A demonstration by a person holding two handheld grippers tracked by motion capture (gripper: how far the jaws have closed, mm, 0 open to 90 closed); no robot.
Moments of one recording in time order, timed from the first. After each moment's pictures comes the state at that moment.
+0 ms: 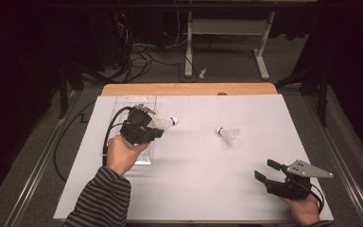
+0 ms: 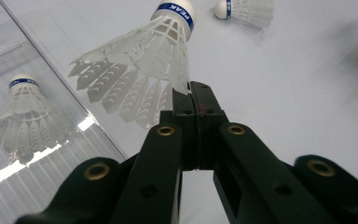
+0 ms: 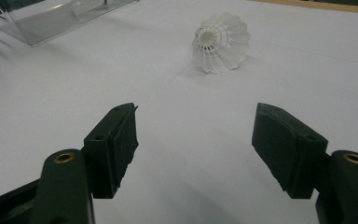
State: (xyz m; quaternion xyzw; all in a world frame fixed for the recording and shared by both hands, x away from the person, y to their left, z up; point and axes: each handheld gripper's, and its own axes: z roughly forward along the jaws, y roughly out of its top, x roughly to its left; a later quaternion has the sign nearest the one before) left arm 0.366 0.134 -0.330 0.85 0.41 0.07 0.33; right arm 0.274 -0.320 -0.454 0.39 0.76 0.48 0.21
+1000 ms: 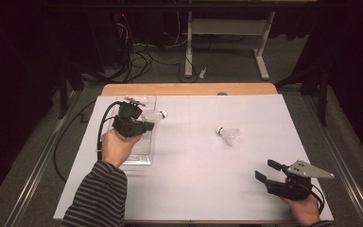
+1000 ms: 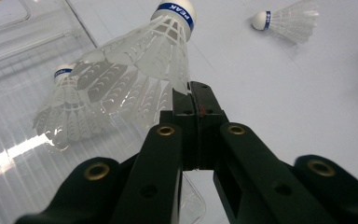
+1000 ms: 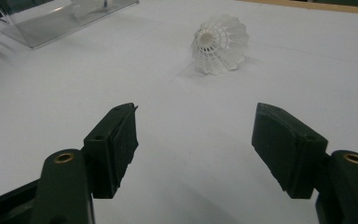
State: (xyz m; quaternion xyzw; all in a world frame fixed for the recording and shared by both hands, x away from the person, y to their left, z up) left arm 0.388 0.158 -0.334 0.83 0.46 0.07 0.32; right arm 0.272 -0.321 -0.453 0.39 0.76 0.48 0.20
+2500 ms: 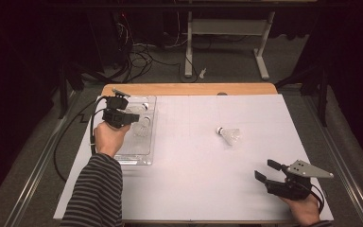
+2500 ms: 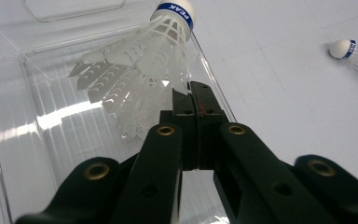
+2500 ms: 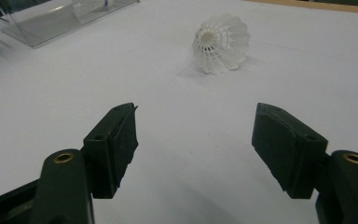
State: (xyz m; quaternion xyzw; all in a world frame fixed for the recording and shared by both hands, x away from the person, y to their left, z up) left arm 0.427 0.196 -0.353 0.77 0.55 0.09 0.31; right arm 0.273 -0.320 -0.453 0.39 0.76 0.48 0.20
